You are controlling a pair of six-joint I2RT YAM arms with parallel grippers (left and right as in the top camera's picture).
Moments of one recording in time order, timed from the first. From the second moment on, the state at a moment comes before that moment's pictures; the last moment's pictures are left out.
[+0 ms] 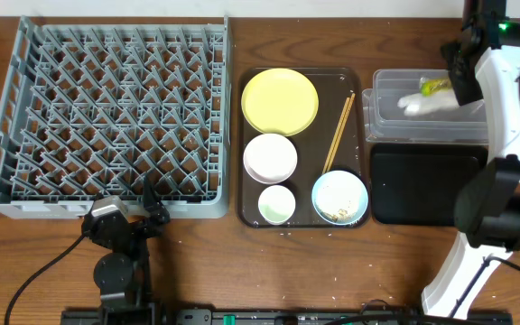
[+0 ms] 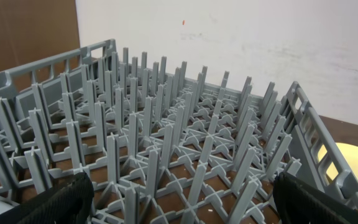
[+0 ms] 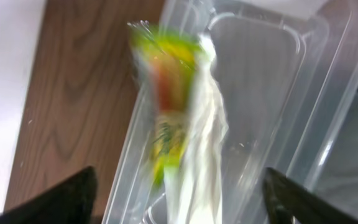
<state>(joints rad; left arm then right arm) 0.10 0.01 0.02 -0.11 -0.14 -0.18 -0.11 2.09 2.00 -1.08 0.27 1.17</state>
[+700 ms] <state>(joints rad) 0.10 0.01 0.02 -0.11 -0.14 -0.18 0.08 2.03 2.00 -1.20 -0.23 0.34</state>
